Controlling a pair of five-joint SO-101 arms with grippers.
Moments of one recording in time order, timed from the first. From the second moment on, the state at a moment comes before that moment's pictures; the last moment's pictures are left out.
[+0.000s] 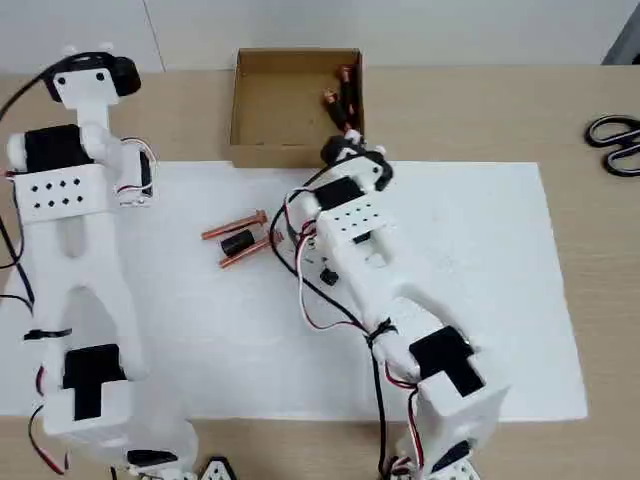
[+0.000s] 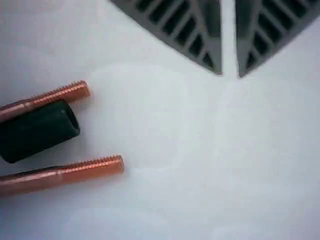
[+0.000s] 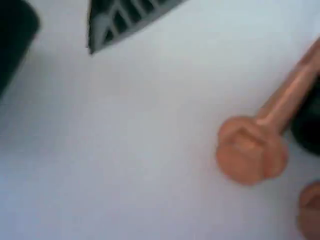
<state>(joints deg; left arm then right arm) -14.4 6.3 -20.6 98.2 2.3 -31.2 14.5 1.9 72.6 -49.9</state>
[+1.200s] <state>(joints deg) -14.4 6.3 -20.6 98.2 2.3 -24.8 17.4 -1.9 76.7 -48.2</state>
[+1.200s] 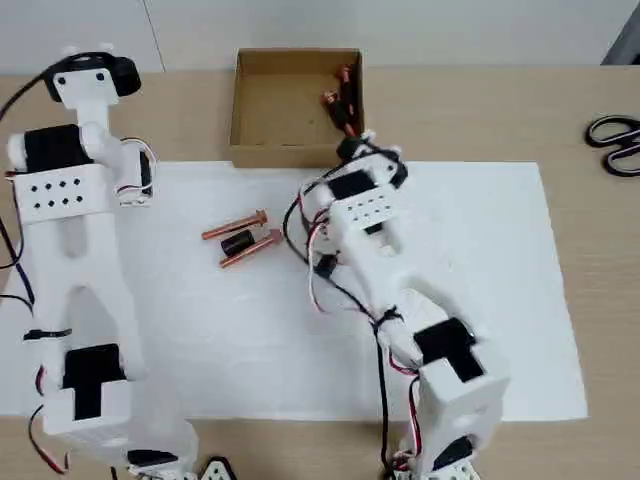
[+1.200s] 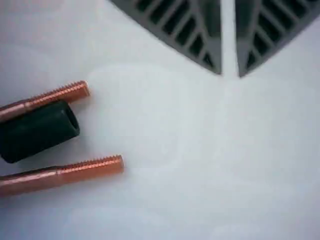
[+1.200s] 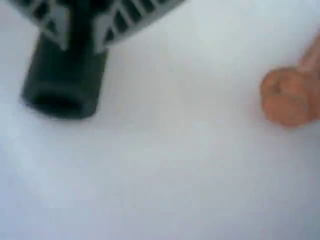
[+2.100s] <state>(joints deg) -14.4 6.3 -20.6 98.2 2.3 -19.5 17.4 -10.9 94.2 -32.3</state>
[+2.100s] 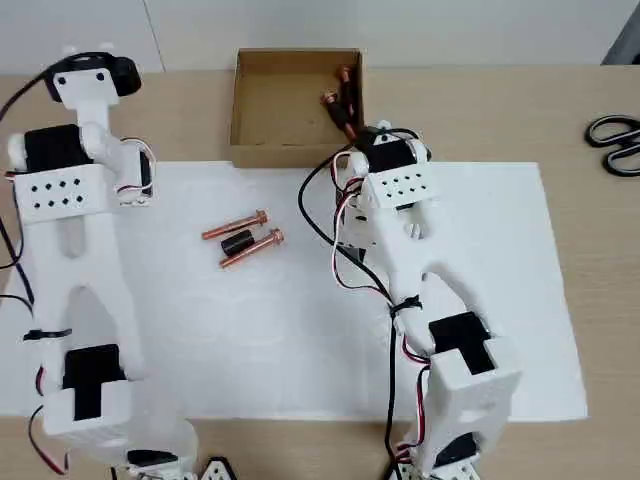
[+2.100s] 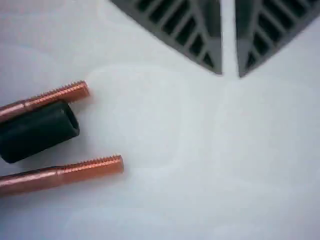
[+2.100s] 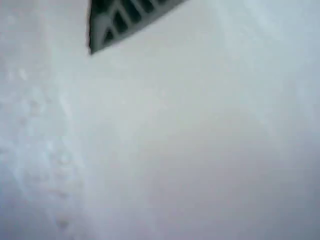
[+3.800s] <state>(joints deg) -10.1 6.3 -20.6 98.2 2.3 36.2 17.3 14.3 92.4 0.0</state>
